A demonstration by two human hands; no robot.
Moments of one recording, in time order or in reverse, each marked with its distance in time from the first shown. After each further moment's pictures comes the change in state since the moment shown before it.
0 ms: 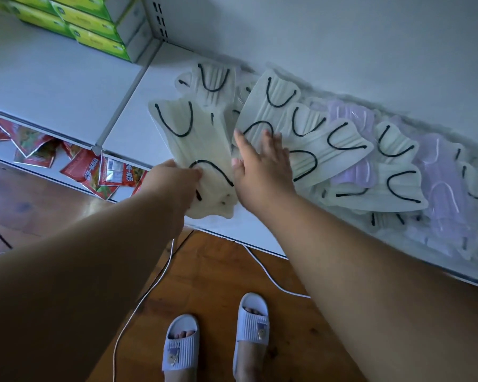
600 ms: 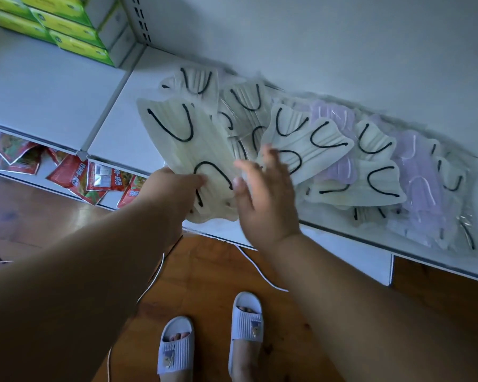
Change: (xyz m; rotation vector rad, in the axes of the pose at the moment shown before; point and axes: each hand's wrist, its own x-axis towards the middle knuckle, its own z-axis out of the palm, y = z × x) left_hand -0.016 -0.002 0.012 -0.056 -0.072 0.023; right_hand -0.058 0.020 0.002 0.172 0.316 -0.127
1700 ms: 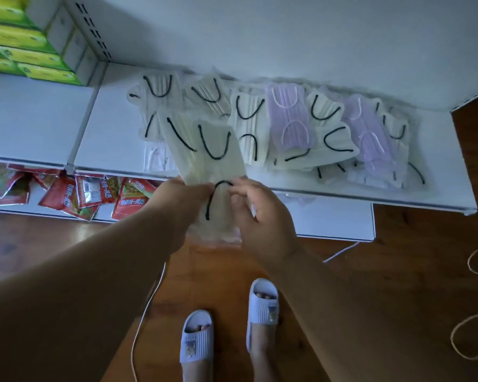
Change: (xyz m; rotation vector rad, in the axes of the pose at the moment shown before) left_hand -0.078 -0.007 0.006 0.177 -0.234 0.057; right_hand -0.089 -0.020 -0.040 0.417 0.069 0.212
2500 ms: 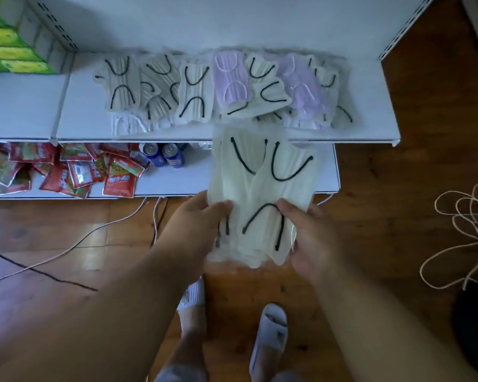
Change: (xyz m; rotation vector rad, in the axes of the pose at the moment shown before) left_hand -0.195 -0.073 0.080 -0.092 -0.241 0.024; right_hand -0.179 0.012 -0.152 1.022 0.180 0.786
